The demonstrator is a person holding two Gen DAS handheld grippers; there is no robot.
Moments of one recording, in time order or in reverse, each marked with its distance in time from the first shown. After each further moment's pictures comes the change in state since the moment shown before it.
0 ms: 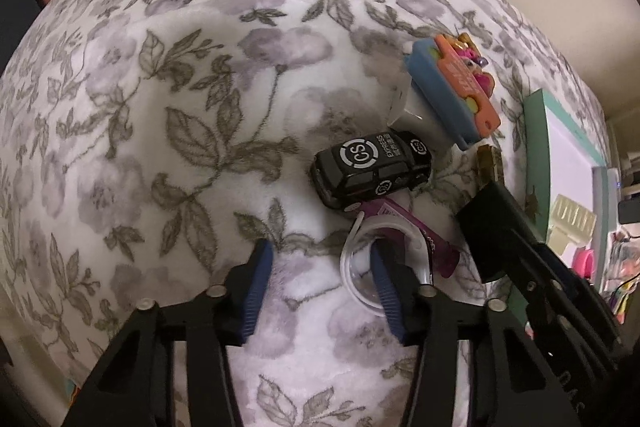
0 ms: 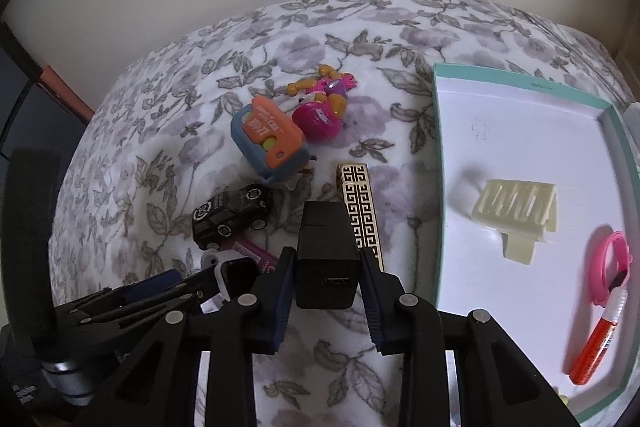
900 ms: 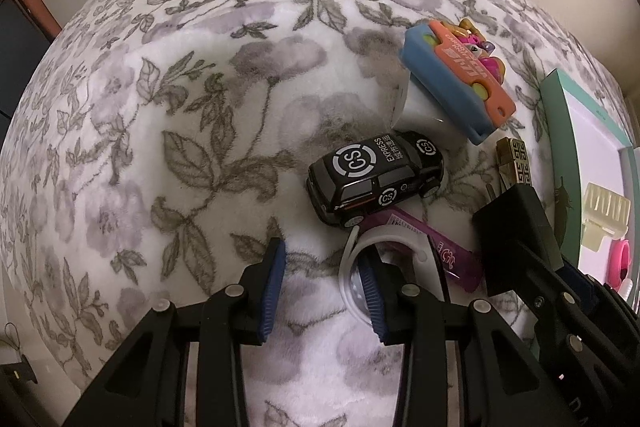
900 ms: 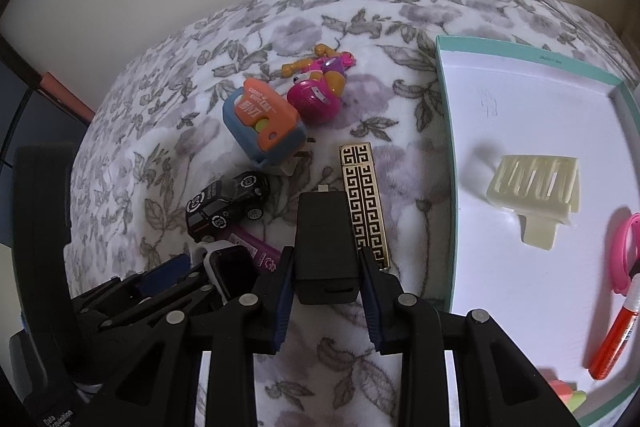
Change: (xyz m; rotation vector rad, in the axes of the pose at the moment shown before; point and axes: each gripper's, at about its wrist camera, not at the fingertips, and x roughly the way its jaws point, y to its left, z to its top) left arm 0.024 -0.031 -0.003 0.070 -0.066 0.097; right arm 0.013 -0.003 -0.005 0.037 0.037 0.038
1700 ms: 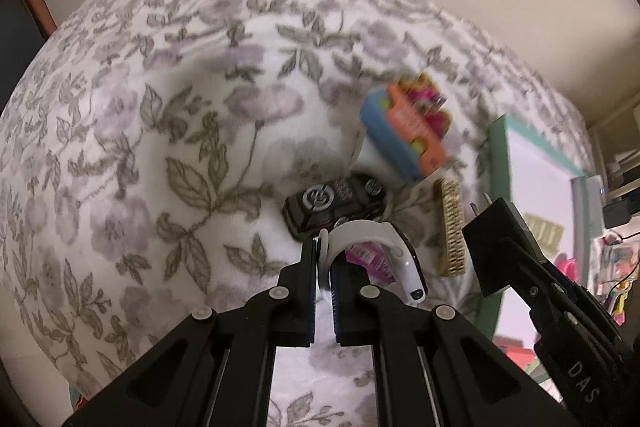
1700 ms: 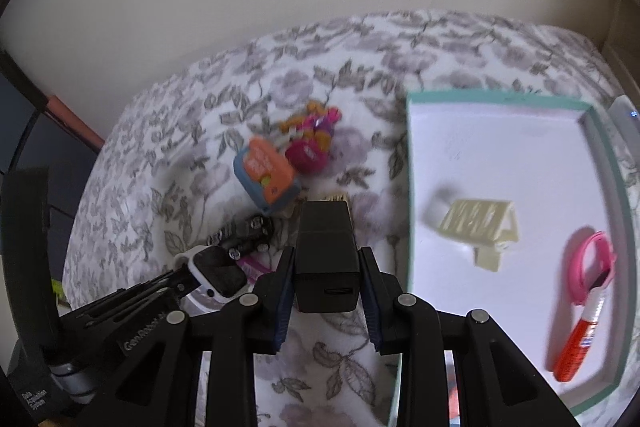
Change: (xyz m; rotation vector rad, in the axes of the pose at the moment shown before) left arm -0.071 0.043 0.006 -0.044 -0.078 -0.140; right arm -0.053 -0.015 0.013 0.033 -0.109 0.008
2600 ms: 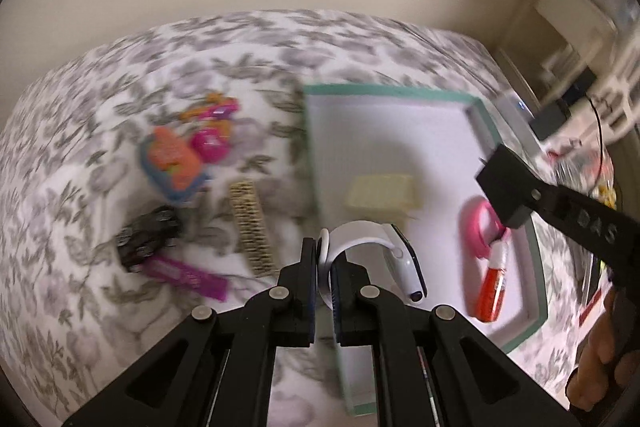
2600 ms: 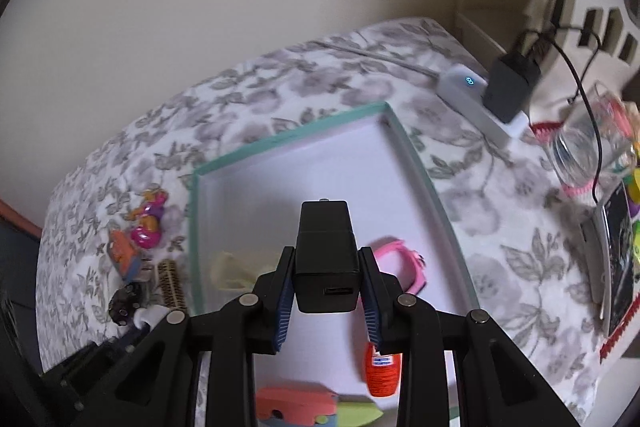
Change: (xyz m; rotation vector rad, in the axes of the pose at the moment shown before) left arm -0.005 -0.156 -0.039 0.382 -0.058 -0.106; right arm -0.065 -0.147 0.007 0.279 -0.081 -0.252
